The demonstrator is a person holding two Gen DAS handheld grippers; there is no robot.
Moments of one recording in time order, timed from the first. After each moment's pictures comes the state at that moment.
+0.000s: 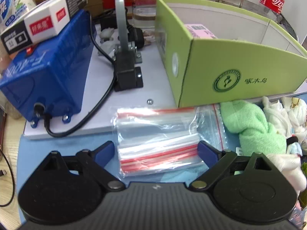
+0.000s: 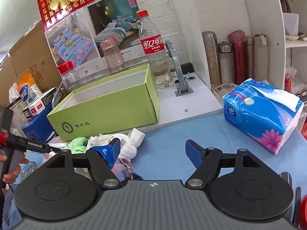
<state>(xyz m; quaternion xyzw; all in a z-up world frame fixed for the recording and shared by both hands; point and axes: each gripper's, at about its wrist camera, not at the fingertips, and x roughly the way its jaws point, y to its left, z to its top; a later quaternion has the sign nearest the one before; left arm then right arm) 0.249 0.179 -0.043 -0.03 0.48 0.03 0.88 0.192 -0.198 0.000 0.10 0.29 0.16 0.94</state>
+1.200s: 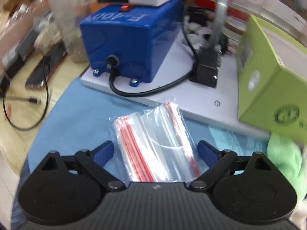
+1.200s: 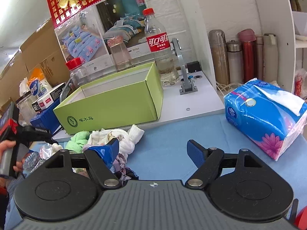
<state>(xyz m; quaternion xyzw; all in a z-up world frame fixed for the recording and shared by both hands) 0.222 0.194 -0.045 -0.14 0.46 0.25 0.84 0.199 -0.219 -0.008 0.10 0.29 0.21 0.93</state>
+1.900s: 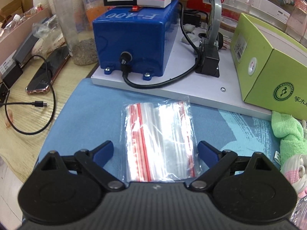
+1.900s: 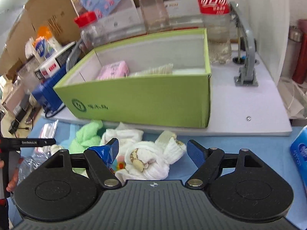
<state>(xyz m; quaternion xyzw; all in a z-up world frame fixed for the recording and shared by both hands) 0.189 0.211 -0.046 -0.12 0.45 0.22 0.86 0.290 -0.138 -0.004 0.03 0.40 0.30 0.87</state>
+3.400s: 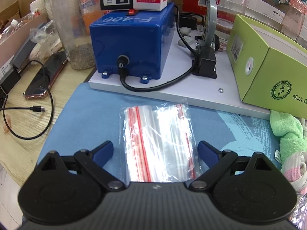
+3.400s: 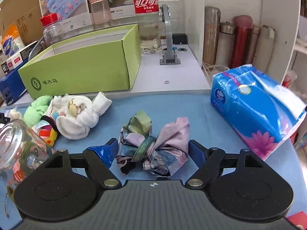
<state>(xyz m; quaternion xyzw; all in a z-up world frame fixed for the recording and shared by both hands) 0.187 0.210 -0.047 -0.11 0.44 0.21 0.87 0.232 -0.204 -0.036 -0.01 0.38 0.15 0.91</state>
